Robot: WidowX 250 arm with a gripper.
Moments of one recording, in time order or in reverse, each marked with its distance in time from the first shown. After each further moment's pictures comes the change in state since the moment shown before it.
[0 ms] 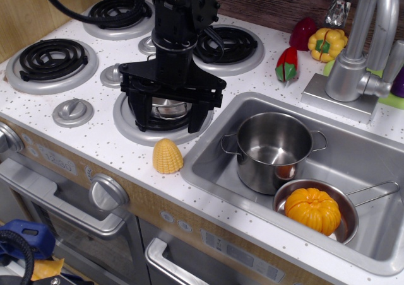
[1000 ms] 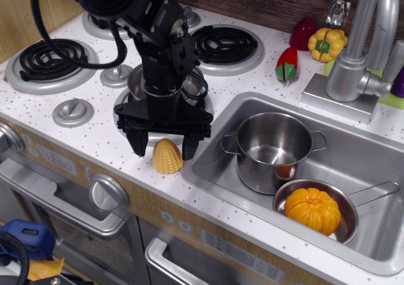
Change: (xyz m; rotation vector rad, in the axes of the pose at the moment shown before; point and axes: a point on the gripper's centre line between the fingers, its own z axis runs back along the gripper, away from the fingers) arm -0.007 0.004 -0.051 -0.058 -0.042 0.045
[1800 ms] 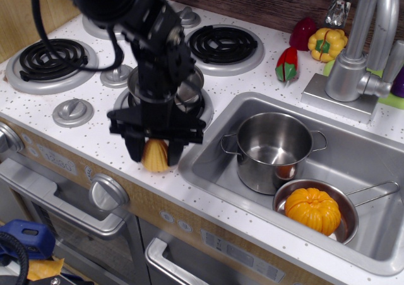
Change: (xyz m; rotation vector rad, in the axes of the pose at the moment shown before) arm -0.002 0.011 0.014 0.088 0.063 -0.006
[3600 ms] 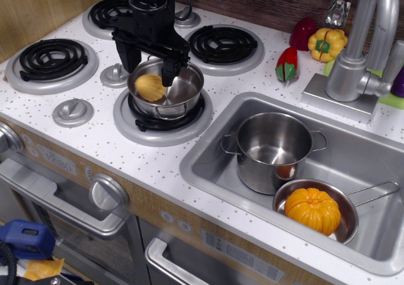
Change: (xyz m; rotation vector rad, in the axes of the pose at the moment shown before) arm 0.101 0.022 0.015 -0.030 -0.112 -0.337
